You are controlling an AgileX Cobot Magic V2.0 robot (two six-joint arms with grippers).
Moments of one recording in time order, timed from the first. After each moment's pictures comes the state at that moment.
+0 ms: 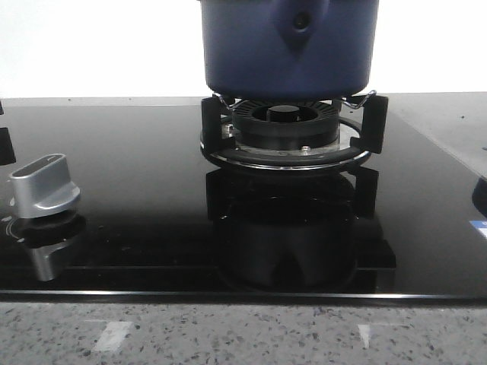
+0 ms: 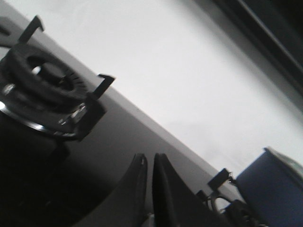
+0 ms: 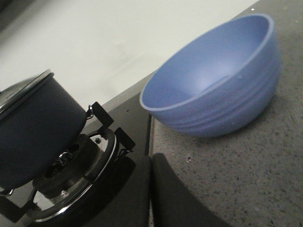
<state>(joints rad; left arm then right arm) -0.06 0.00 -0.05 -0.70 0.06 0.01 -0.07 -0.01 -0.08 0.49 0.24 0.06</state>
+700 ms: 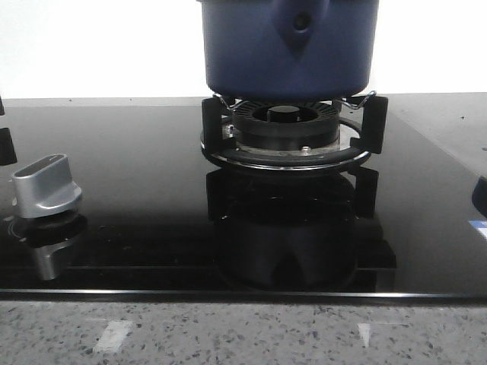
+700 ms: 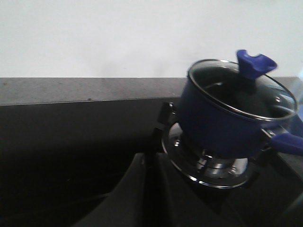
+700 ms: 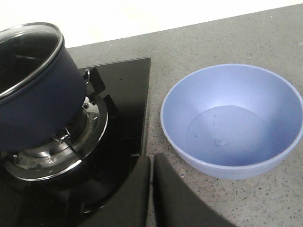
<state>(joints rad) -0.13 0.70 -0.72 -0.85 0.54 0.67 -0.07 0.52 -0.68 0.27 0.65 -0.06</state>
